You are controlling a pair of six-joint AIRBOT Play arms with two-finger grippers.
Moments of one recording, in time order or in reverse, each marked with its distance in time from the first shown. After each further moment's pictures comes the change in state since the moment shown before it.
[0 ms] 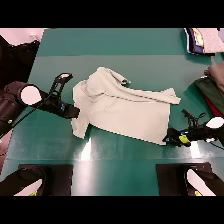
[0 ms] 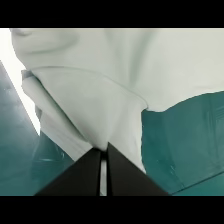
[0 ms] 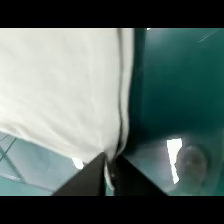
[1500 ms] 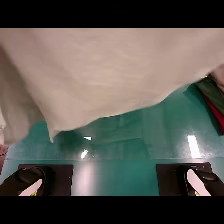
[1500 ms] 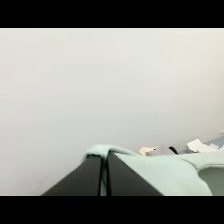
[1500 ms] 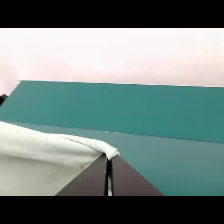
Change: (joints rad) left arm 0.000 0.166 1.186 0.010 0.216 0.118; right arm -0.002 0.104 1.529 -0.007 0.156 0.069
